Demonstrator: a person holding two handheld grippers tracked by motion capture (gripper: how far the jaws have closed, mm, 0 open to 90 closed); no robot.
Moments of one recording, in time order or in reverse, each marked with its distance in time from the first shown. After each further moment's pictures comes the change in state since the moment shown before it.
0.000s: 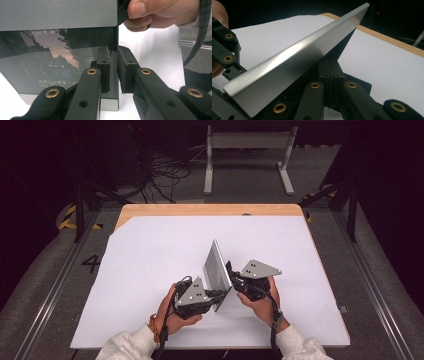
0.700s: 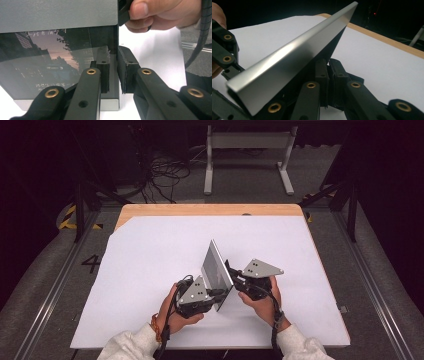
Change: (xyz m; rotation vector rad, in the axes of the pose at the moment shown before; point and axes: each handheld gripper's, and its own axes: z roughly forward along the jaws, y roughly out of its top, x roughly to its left) left arm 0.002 0.000 0.002 -0.003 0.004 -0.011; right arm -0.004 -0.002 -0.004 -0.007 -0.024 0.006
